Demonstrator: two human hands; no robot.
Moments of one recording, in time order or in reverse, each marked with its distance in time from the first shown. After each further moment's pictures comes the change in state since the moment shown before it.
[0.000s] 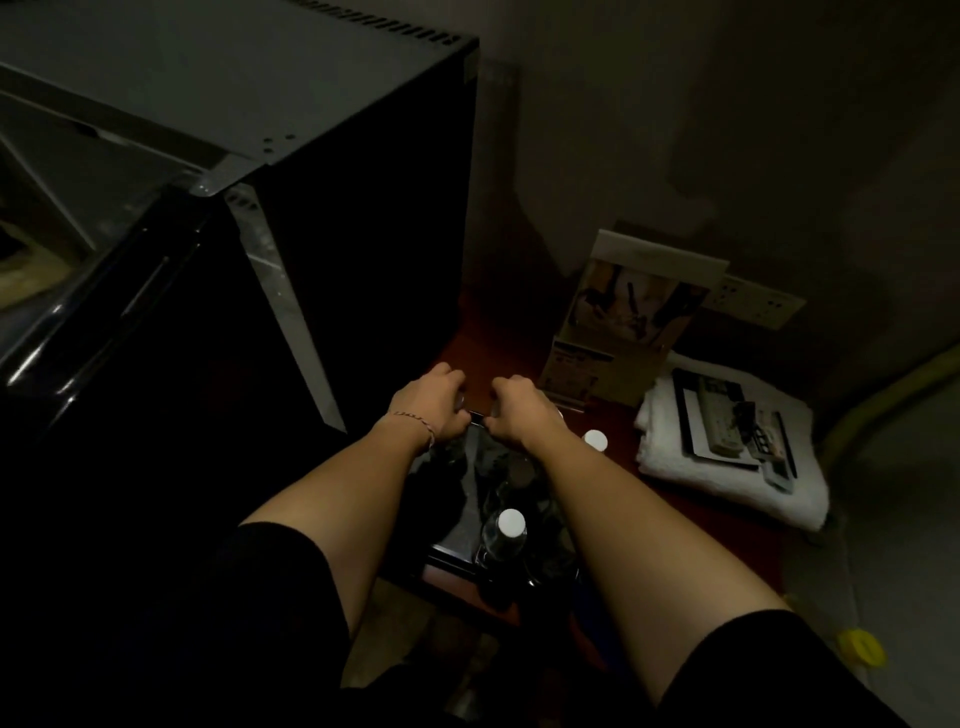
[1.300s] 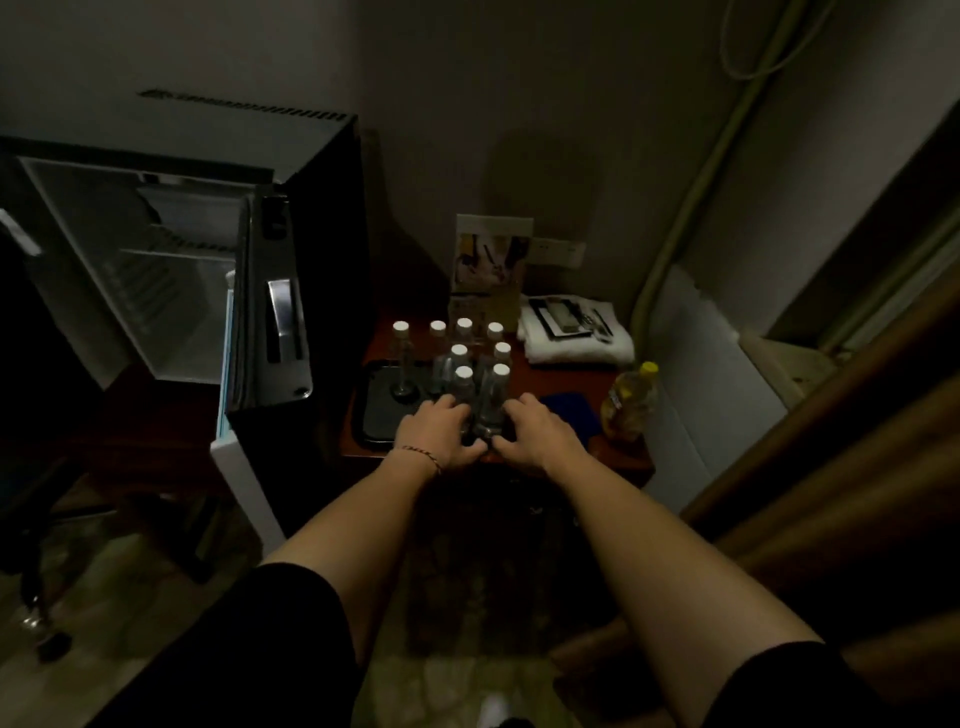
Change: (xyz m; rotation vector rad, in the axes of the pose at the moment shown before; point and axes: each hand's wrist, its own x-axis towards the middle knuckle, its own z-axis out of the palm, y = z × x) left_hand -0.318 0.017 -0.008 0.103 -0.048 0.426; right_hand -0.369 -0.099 0.071 0.027 0.247 0.331
